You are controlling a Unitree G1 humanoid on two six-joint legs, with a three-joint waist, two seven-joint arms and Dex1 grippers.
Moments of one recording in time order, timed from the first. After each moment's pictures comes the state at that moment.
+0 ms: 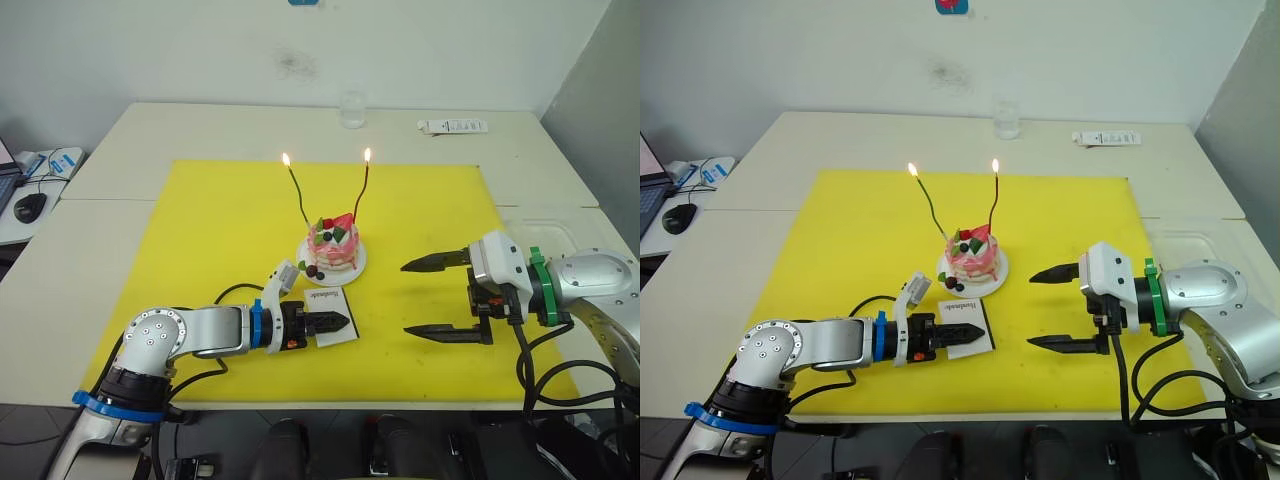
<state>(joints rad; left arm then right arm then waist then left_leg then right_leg) -0.36 0.63 -0.13 -0.08 -1.84 1.19 0.18 -0.35 -0.88 0.03 -0.50 0.55 0.51 1.15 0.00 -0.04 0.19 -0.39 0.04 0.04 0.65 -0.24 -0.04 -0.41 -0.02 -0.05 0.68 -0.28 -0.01</state>
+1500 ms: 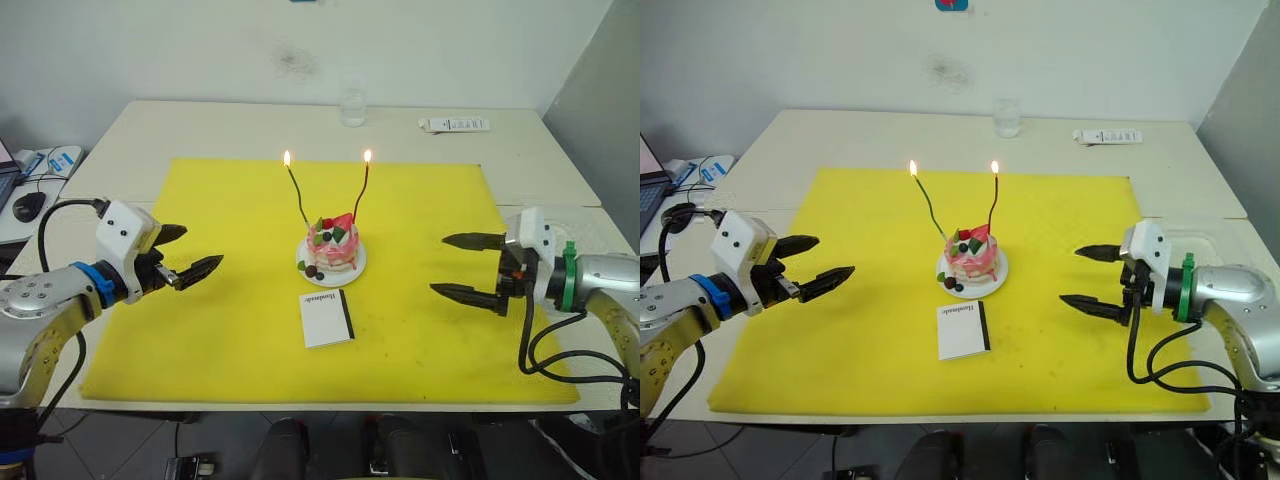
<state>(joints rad) -0.10 1.00 0.25 -0.16 -0.61 0.45 -0.70 -0.28 -0.86 -0.11 -0.28 0.50 0.49 1.05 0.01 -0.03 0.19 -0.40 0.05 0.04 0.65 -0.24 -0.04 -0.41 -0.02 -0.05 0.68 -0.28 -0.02</state>
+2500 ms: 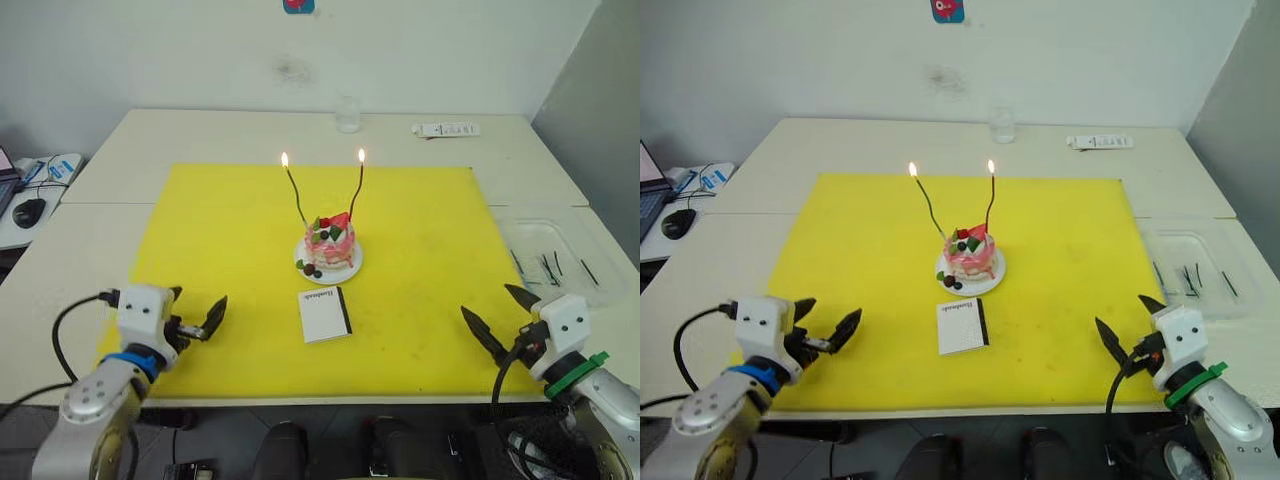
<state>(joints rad) 0.31 0.47 0.32 -0.51 -0.40 0.47 -0.33 0.32 -0.45 -0.27 -0.61 0.29 0.35 0.49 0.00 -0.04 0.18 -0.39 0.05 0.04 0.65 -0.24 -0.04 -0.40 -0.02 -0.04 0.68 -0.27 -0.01</state>
